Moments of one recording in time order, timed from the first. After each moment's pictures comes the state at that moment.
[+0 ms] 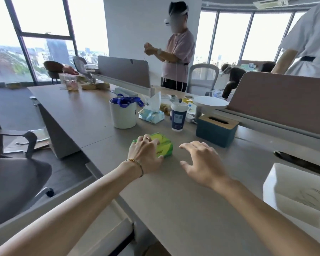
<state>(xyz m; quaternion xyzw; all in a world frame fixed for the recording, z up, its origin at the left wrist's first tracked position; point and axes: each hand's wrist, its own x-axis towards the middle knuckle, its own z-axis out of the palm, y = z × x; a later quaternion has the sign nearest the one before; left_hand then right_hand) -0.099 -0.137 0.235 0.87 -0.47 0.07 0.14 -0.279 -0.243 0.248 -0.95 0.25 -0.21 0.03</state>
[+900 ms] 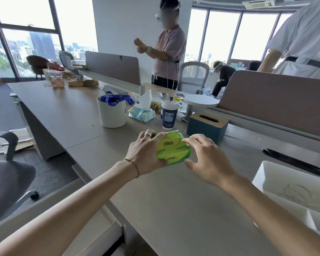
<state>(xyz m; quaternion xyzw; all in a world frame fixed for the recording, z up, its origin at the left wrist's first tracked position) -0.109 -0.153 0.241 0.81 -0.55 0.08 0.21 -0.301 -0.262 0.260 -0.94 0.25 -0.23 0.03</state>
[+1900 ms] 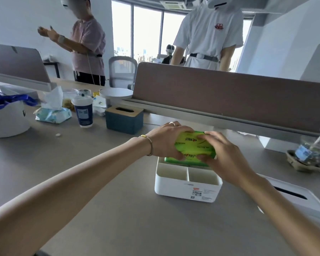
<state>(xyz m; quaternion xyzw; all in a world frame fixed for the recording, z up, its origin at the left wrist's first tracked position) -0.359 -0.316 0.287 0.56 -0.81 -0.03 0.18 -0.593 -0.326 0.266 -0.87 0.41 -0.27 0.01</state>
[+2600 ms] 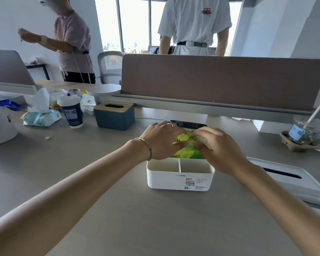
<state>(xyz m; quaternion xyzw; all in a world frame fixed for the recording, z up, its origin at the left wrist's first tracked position) -0.391 -0.303 0.281 0.57 -0.81 0.09 0.11 -0.604 -0.330 0.255 -0.87 0.42 -0.26 0.01</state>
